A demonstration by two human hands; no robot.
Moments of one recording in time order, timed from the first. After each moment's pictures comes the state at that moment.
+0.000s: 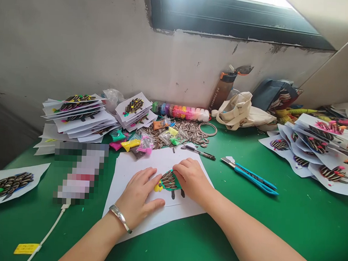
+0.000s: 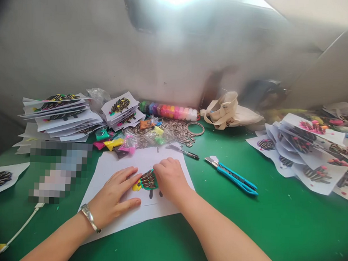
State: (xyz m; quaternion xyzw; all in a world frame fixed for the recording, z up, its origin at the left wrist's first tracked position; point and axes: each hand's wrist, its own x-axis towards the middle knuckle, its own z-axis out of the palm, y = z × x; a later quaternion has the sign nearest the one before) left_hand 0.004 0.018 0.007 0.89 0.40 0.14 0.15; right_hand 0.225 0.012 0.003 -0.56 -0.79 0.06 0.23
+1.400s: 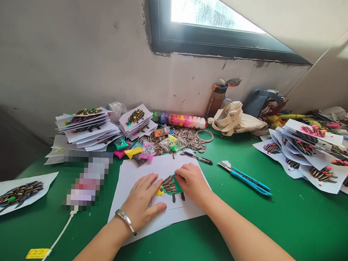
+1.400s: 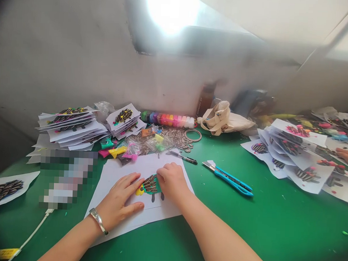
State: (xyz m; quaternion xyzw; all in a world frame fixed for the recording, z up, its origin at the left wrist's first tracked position) left_hand 0.003 0.019 0.001 0.89 0.40 0.14 0.13; right_hand 0.225 0.015 0.003 -0.59 -0.76 0.08 0.26
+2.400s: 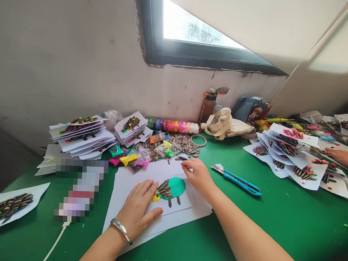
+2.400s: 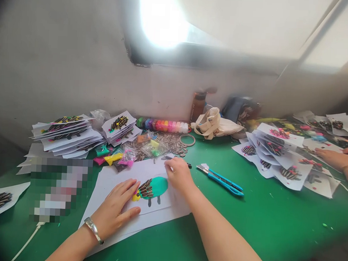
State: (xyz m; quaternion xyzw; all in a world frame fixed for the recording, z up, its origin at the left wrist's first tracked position) left_hand 0.001 0.019 0.001 0.90 0.39 0.14 0.10; right_hand 0.260 0.032 0.021 -0.66 -0.69 0.06 0.29
